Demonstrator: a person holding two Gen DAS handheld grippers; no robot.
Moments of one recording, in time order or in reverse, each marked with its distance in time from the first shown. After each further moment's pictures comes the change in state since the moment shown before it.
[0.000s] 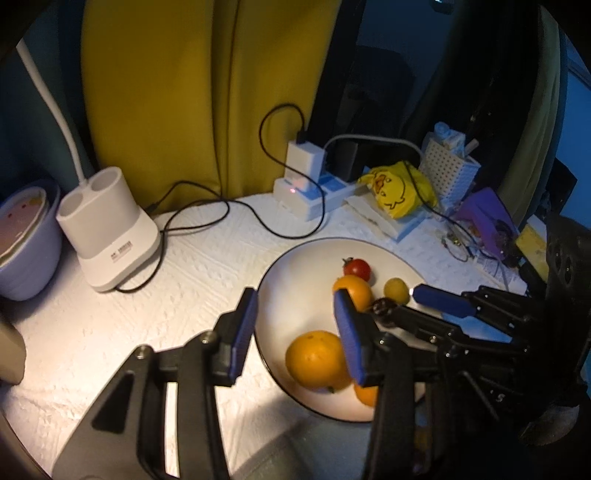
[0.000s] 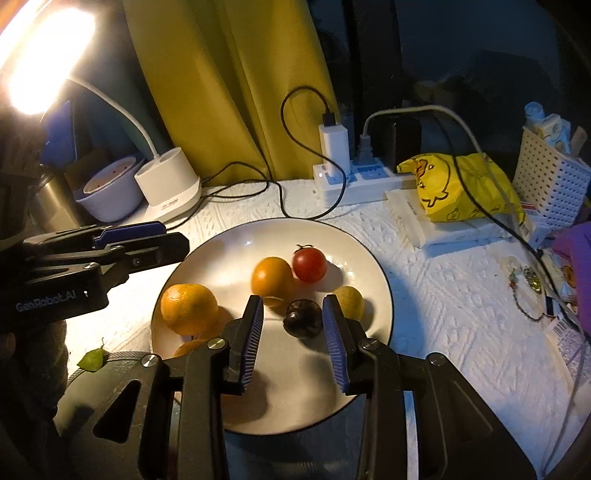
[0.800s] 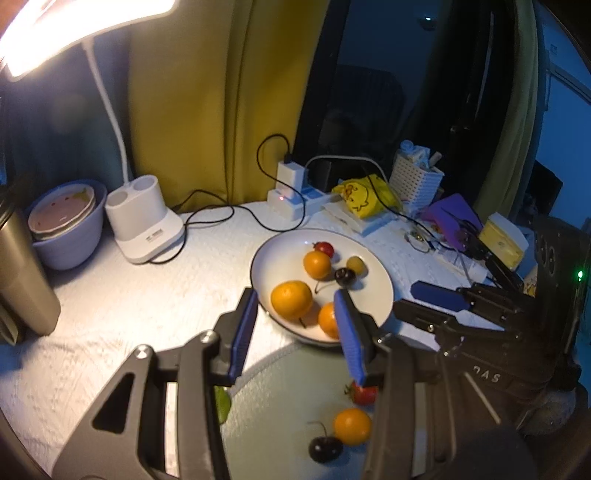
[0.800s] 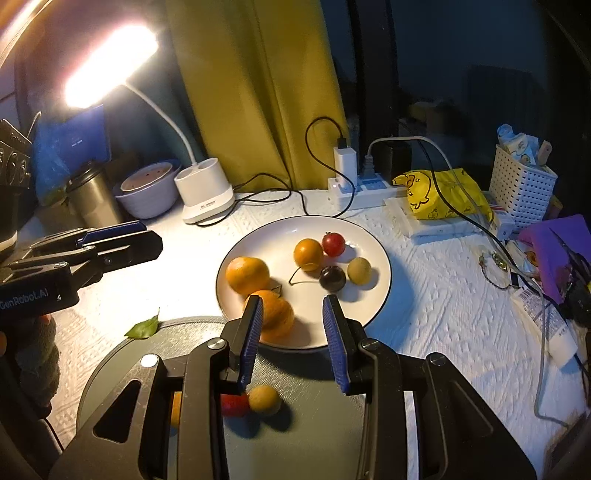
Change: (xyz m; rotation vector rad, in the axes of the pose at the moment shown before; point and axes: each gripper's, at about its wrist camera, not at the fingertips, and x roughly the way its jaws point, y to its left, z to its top) left arm -0.095 -0.016 -0.045 0.004 -0.083 -0.010; right arm -0.076 0.039 -0.029 -0.022 -0.053 -0.007
